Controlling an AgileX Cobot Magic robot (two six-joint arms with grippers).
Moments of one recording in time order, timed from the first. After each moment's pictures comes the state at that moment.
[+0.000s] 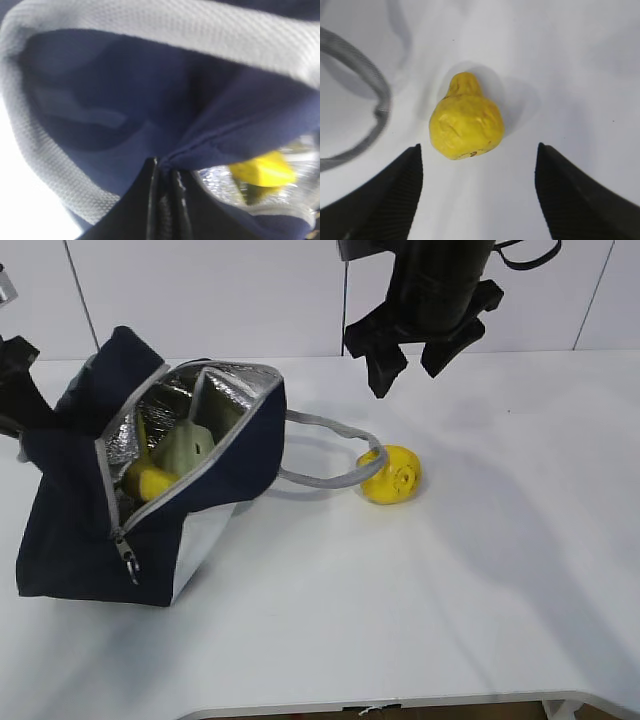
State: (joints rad) left arm 0.07 1.80 -1.38 -0.62 1.15 0.50; right arm 0.42 2.04 -1.99 -0.09 1.24 -0.02
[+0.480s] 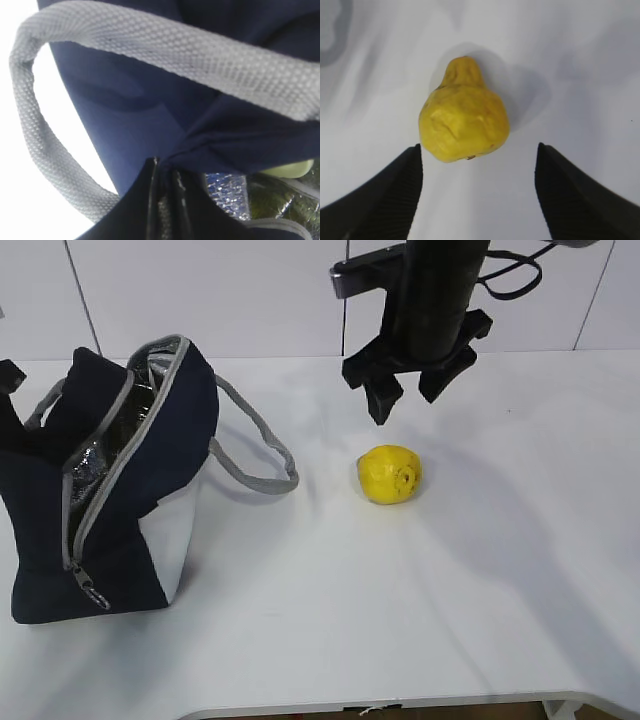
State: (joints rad) left arm 0.07 1.80 -1.38 -0.45 1.15 0.40; right arm 0.42 2.09 -1.98 -0.11 1.24 -0.01
